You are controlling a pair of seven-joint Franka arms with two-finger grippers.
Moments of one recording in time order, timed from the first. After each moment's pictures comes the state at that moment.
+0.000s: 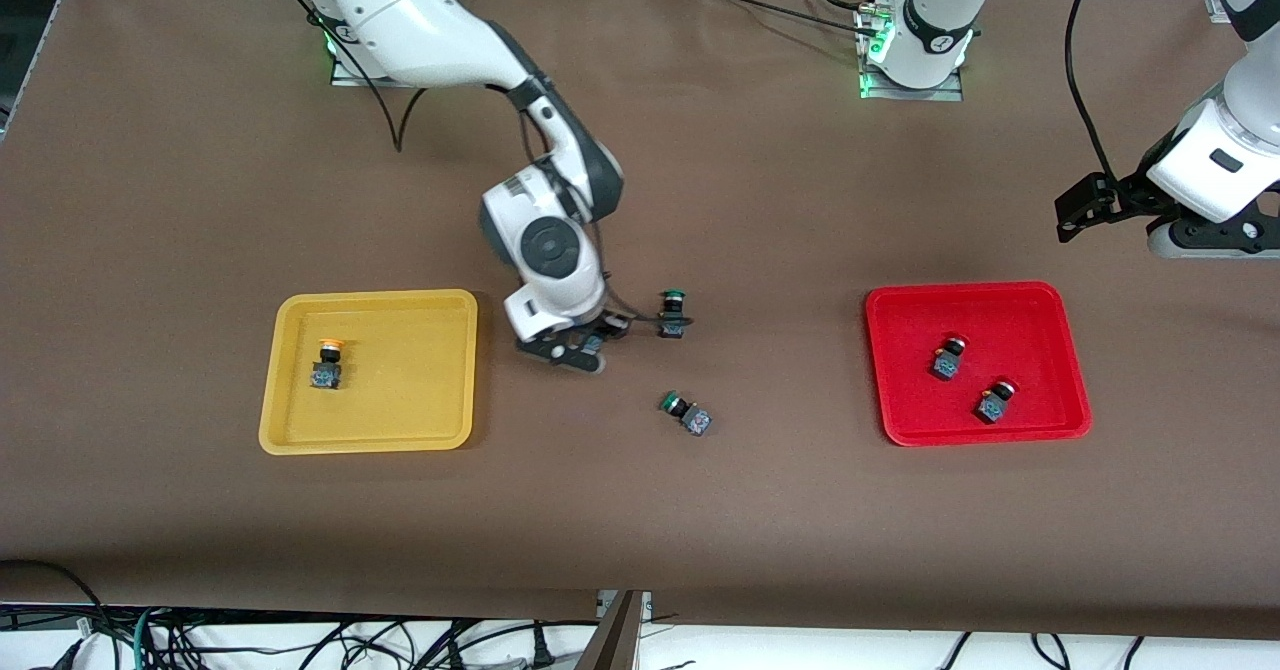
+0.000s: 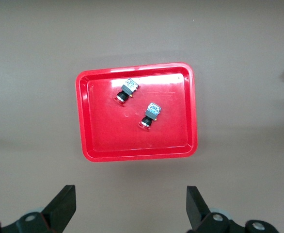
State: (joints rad) left arm -0.03 0.02 -0.03 -1.68 0.06 1.70 -0.05; right arm 0.63 0.80 -0.06 -1.40 0.09 2.19 0.77
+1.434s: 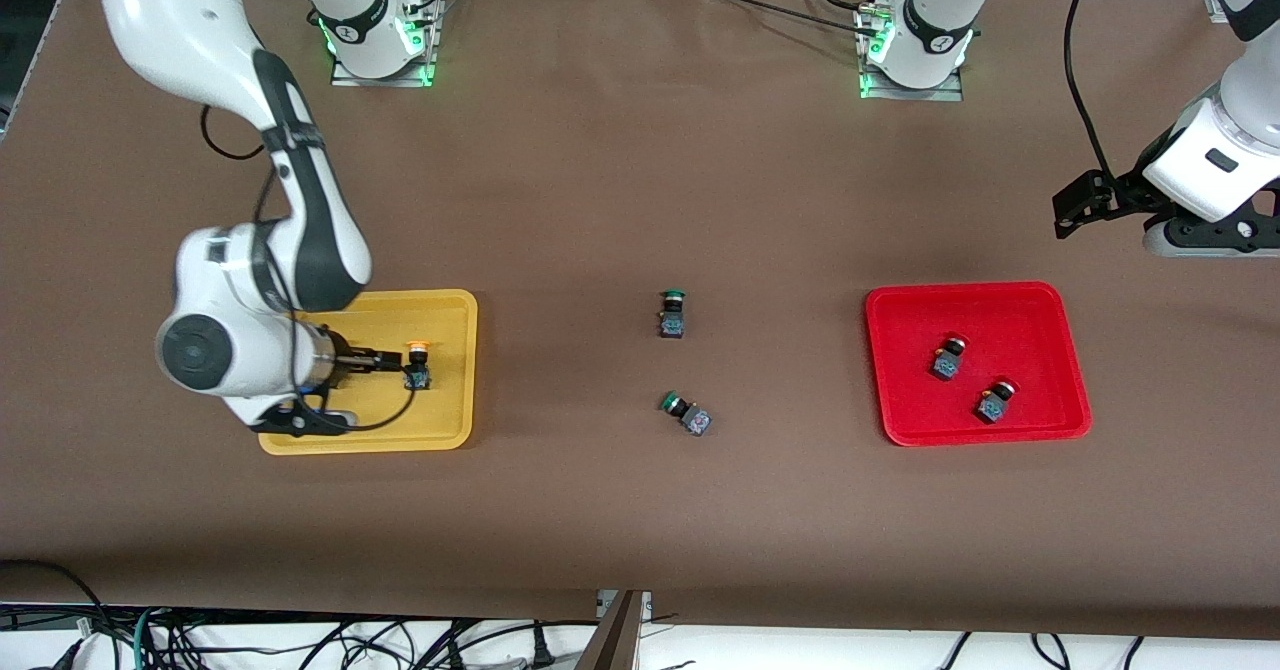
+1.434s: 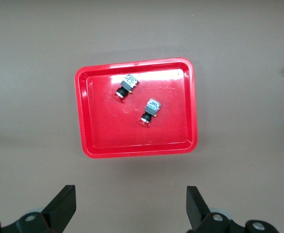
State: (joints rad) left arm -0.03 0.02 -0.03 -1.68 0.06 1.68 -0.05; right arm 0.26 0.62 -0.13 -1.38 0.09 1.78 0.15
